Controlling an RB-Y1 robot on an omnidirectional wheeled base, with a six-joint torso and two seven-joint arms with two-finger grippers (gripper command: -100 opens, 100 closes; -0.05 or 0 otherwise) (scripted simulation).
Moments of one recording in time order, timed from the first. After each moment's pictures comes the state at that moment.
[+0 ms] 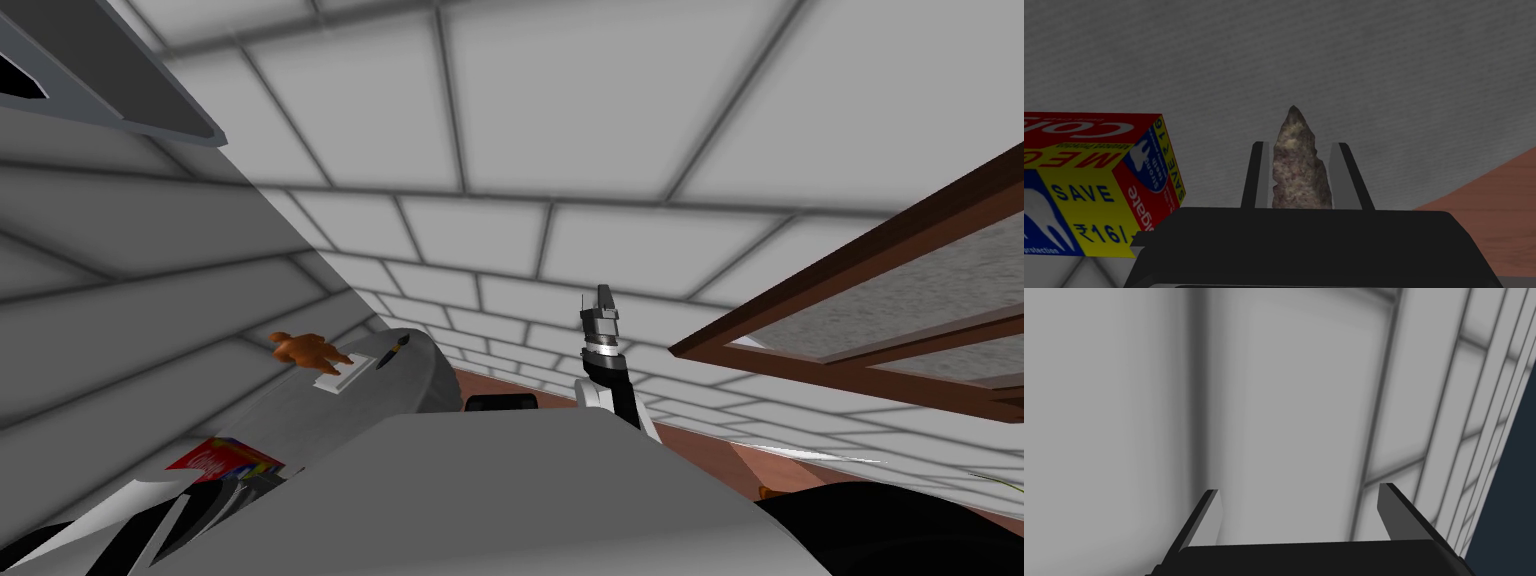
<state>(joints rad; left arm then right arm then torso) 0.09 0.84 0.57 -0.27 1.00 0.97 -0.09 0.55 0.00 0.03 -2.31 0.09 -0.46 0.09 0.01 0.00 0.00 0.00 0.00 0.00</state>
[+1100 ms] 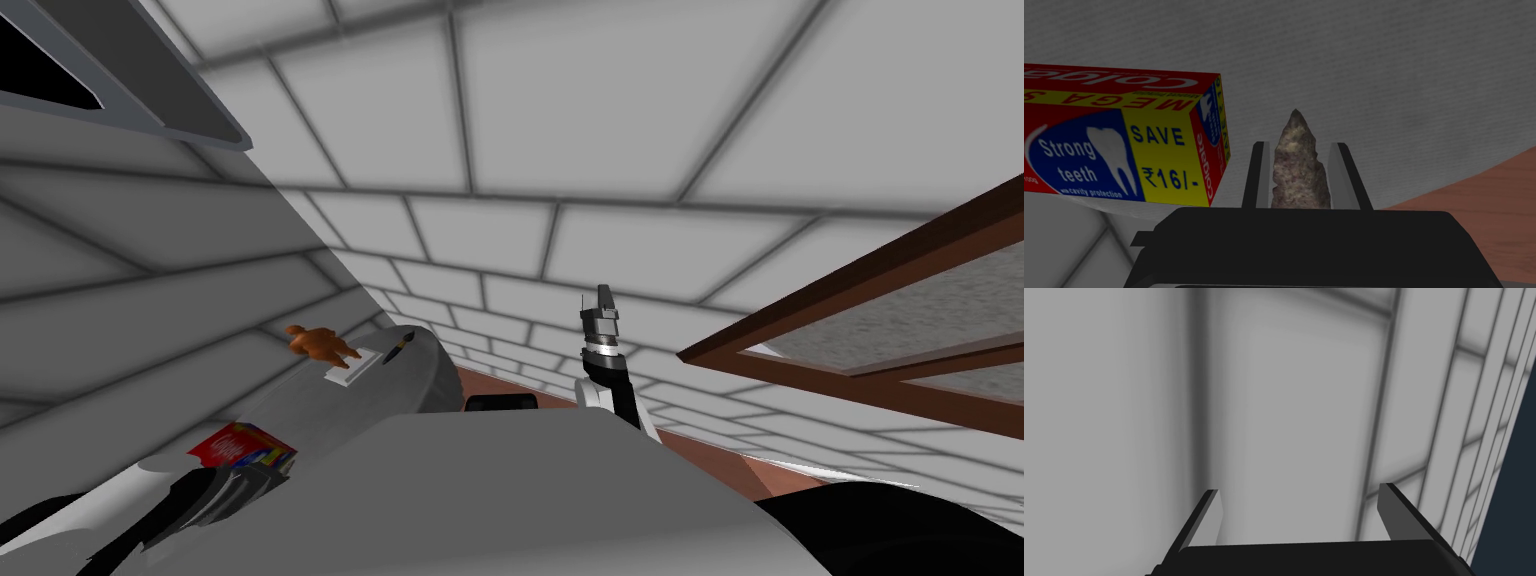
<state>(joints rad) 0.16 0.91 0.27 -0.43 1.24 0.94 0.06 0.55 0.00 0.03 -2.31 0.09 -0.46 0.09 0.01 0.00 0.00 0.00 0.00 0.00</state>
